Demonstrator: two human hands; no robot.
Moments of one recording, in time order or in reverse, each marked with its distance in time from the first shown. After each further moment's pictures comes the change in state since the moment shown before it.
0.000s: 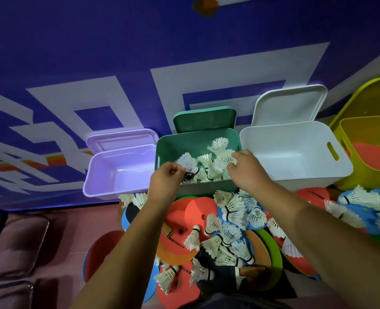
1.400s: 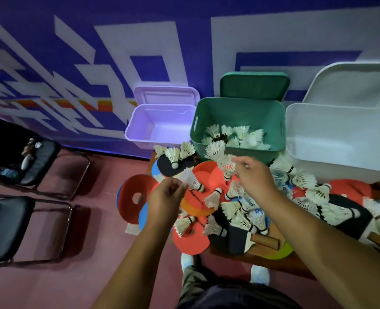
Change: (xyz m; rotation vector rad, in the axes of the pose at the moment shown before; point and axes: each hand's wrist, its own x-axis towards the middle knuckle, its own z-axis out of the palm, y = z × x) left_hand -0.170 -0.090 -0.046 -0.047 0.200 -0.144; right_hand -0.087 0.007 0.083 0.404 -0.114 -0.071
